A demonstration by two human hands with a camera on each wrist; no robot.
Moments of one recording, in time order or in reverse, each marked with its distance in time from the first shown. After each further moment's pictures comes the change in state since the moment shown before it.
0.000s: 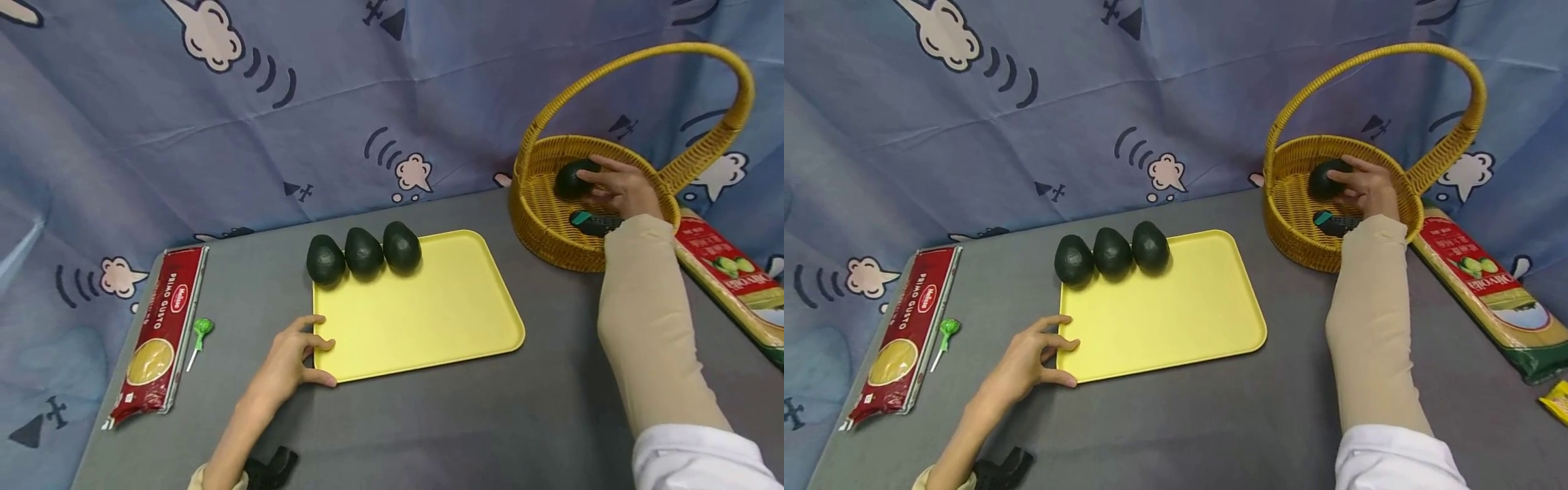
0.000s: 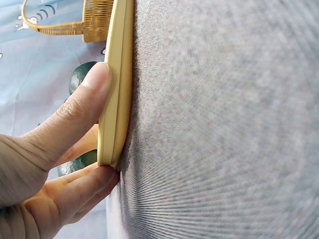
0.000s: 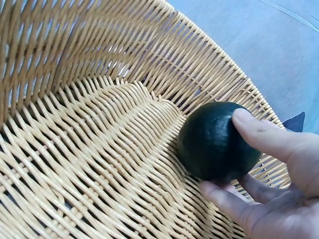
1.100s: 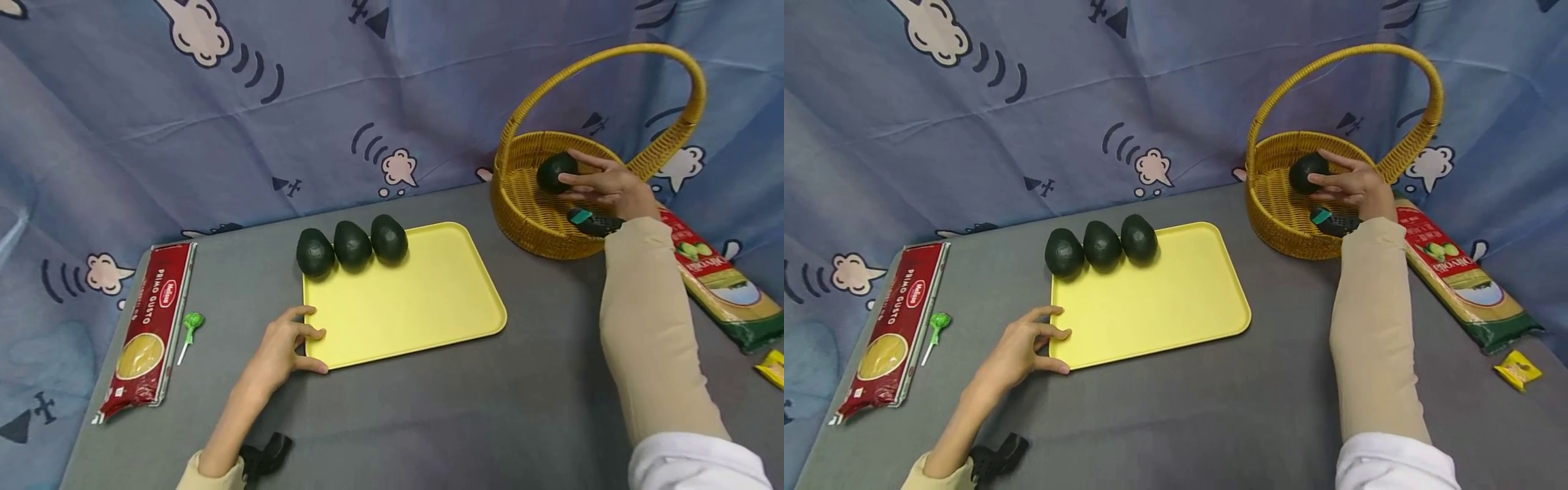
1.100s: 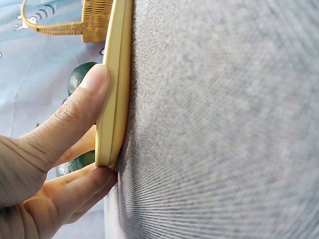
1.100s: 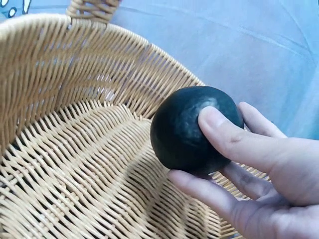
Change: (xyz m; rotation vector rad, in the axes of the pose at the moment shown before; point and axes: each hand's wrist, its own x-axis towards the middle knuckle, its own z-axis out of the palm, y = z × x) left_hand 0.001 0.000 -0.002 0.033 -0.013 0.012; right_hand -0.034 -0.004 -0.017 0.115 -0.285 -0.014
